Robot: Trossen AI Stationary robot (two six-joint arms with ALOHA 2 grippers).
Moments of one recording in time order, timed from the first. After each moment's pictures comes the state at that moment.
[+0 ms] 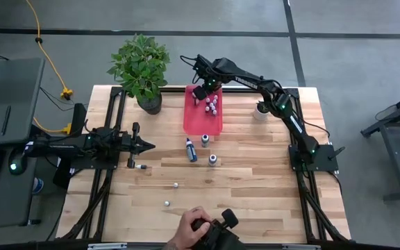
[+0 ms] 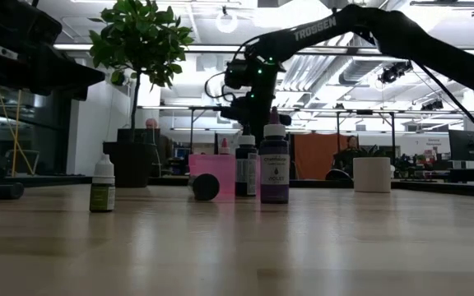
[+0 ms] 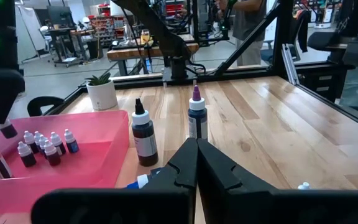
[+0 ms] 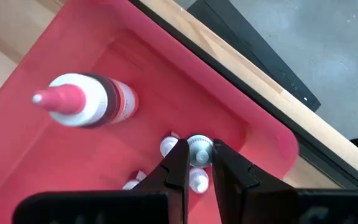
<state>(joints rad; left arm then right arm) 0.01 0.08 0.03 0.00 0.03 0.10 -0.59 2.39 2.31 -1.15 0.11 0.34</state>
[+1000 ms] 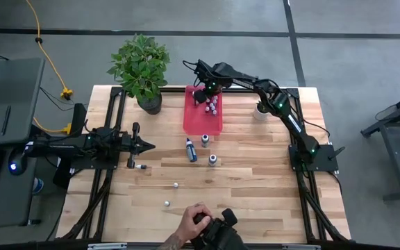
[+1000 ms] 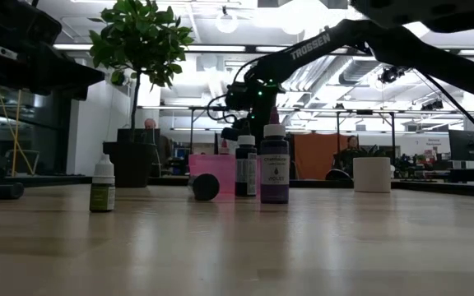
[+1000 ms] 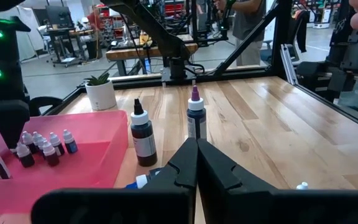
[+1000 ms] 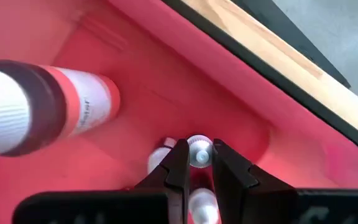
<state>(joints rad) 0.01 0.08 0.03 0.00 0.04 0.10 -0.62 2.44 2.22 -1.06 0.03 0.37</state>
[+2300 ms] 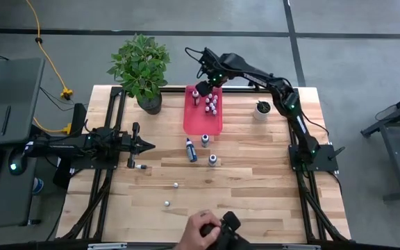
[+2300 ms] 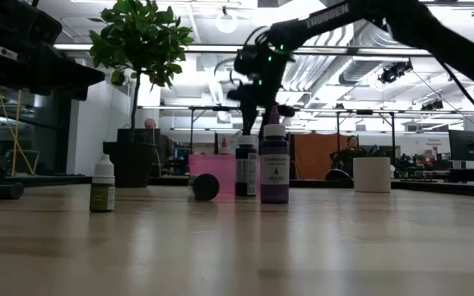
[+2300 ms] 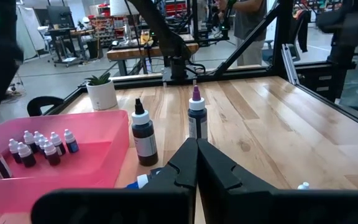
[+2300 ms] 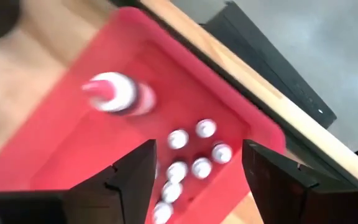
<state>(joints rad) 0.01 0.08 0.03 0.00 0.03 0.10 -0.61 2.26 2.22 -1.10 0.00 0.29</state>
